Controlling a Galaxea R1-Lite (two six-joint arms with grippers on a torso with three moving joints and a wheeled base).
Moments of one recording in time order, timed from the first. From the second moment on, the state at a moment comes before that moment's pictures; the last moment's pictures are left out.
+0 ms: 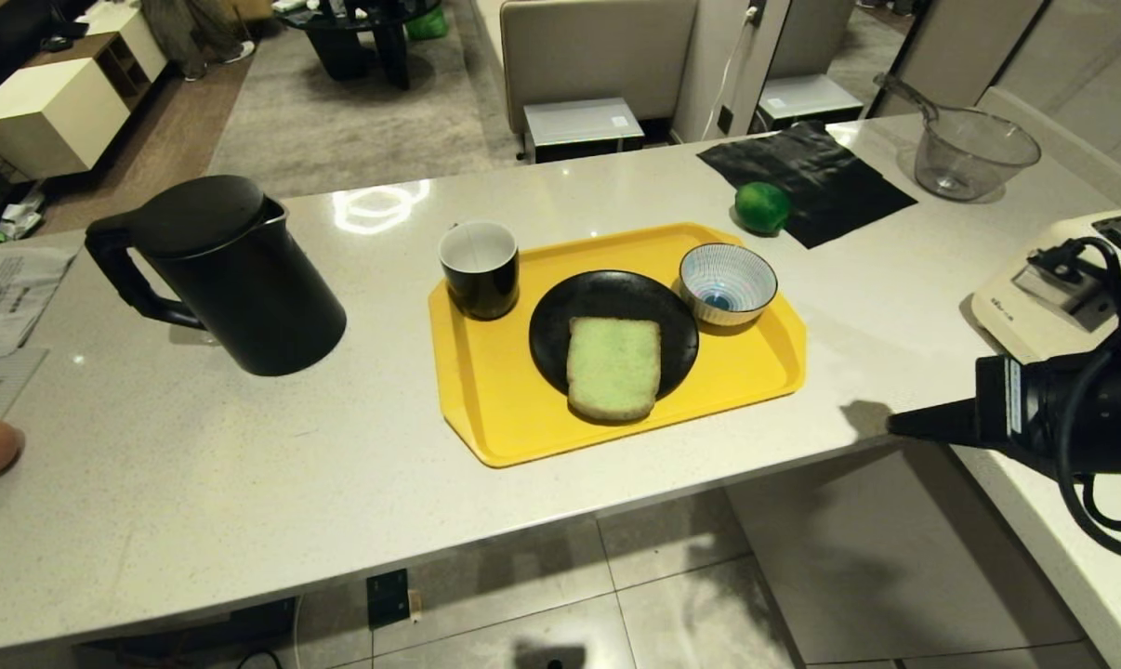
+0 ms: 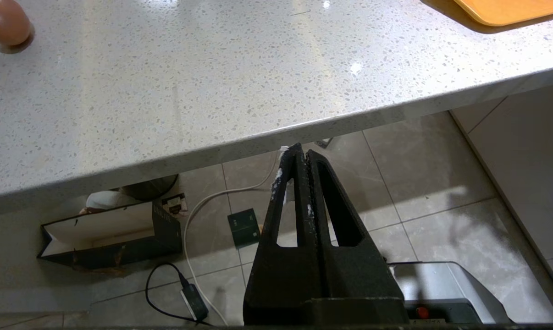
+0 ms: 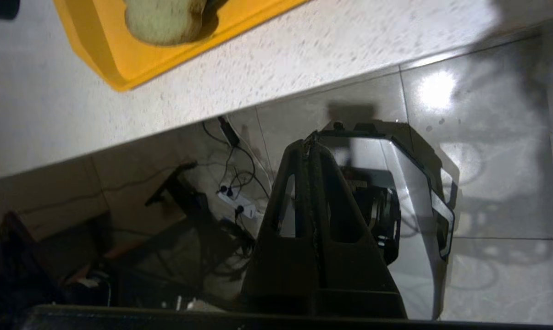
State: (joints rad) left arm 0.00 0.00 0.00 0.00 0.00 0.01; right arm 0.23 1.37 -1.04 0.33 0.26 0.46
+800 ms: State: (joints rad) left arm 0.00 0.00 0.00 0.00 0.00 0.01; right arm 0.29 1.50 -1.05 0.17 0.31 0.61
